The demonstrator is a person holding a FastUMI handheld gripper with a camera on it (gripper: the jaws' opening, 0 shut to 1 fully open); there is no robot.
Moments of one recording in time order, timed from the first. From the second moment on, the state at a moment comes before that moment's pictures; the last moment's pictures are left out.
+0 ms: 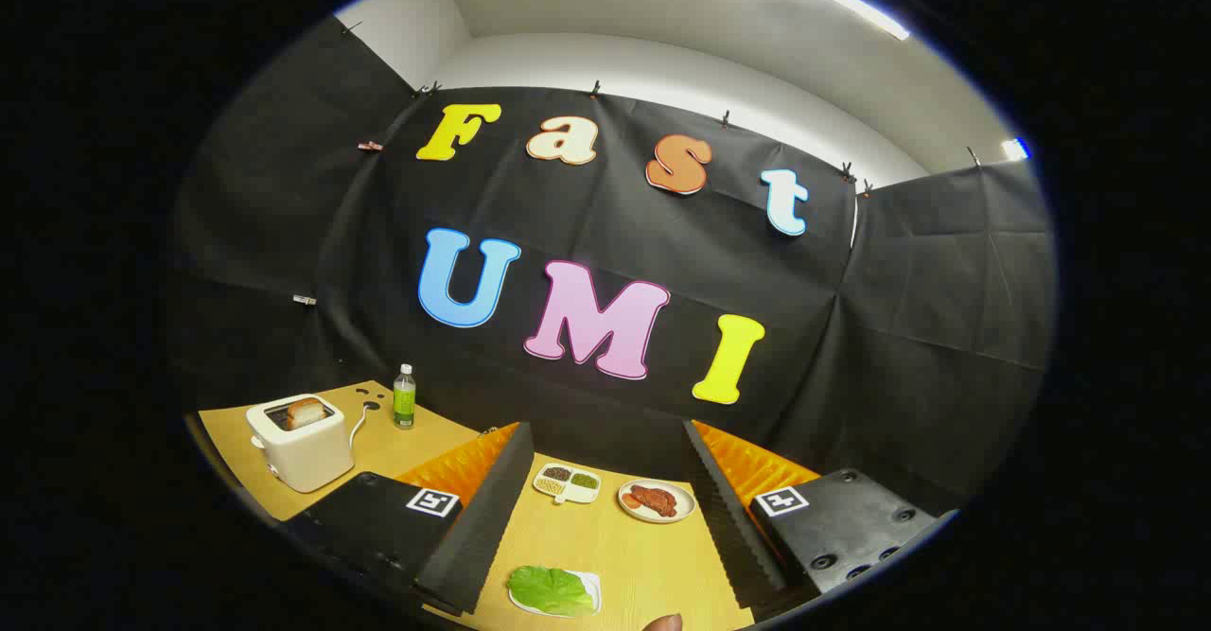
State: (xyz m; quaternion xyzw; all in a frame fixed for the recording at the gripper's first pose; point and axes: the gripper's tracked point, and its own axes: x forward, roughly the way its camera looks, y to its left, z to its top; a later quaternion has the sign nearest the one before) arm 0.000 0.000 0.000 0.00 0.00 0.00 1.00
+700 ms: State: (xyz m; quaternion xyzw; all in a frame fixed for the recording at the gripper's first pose) arm 0.015 -0.002 -0.055 0.00 0.10 -0.01 0.99
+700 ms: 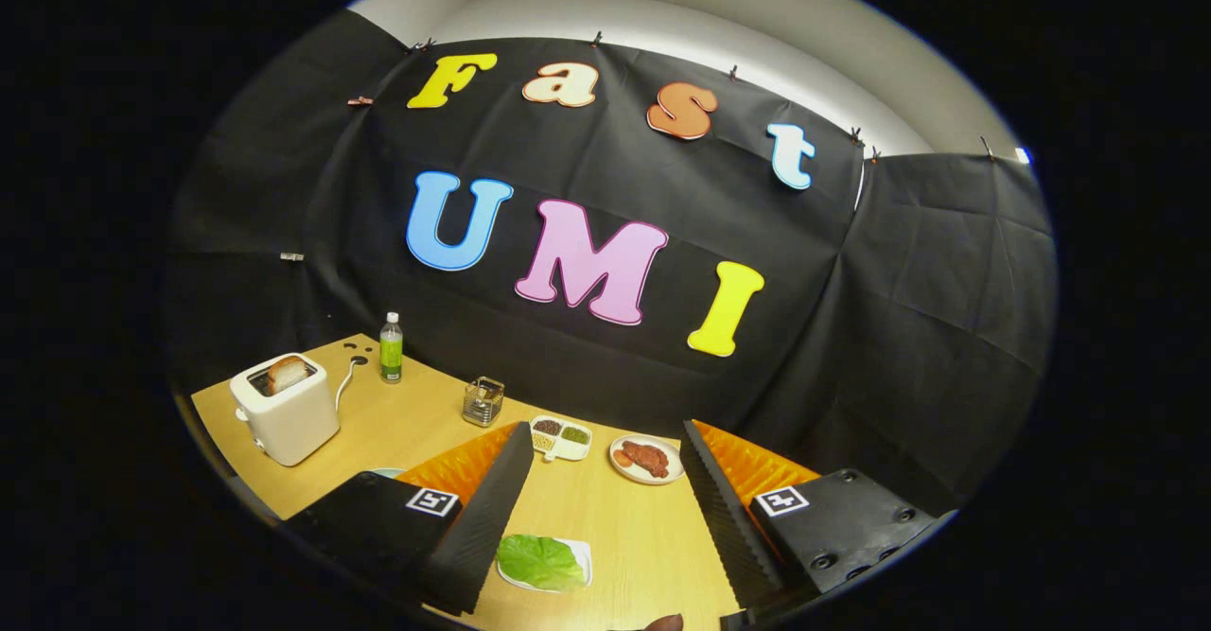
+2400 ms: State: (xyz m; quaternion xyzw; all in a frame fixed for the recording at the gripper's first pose) arm 0.031 0.077 -0.418 -0.02 0.46 0.32 0.83
